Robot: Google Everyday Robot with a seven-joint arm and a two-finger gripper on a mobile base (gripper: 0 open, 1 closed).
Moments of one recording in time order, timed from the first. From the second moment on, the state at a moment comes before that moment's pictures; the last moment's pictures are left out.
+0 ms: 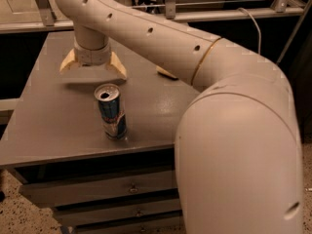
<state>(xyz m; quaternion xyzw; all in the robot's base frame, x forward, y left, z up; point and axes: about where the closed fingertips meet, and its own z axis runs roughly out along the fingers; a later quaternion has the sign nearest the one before) 0.672 0.161 0.835 -0.98 -0.02 -0.14 0.11</state>
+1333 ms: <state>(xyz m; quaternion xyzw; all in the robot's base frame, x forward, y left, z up) 0.677 0.217 0.867 -0.96 -0.10 -0.20 0.14</state>
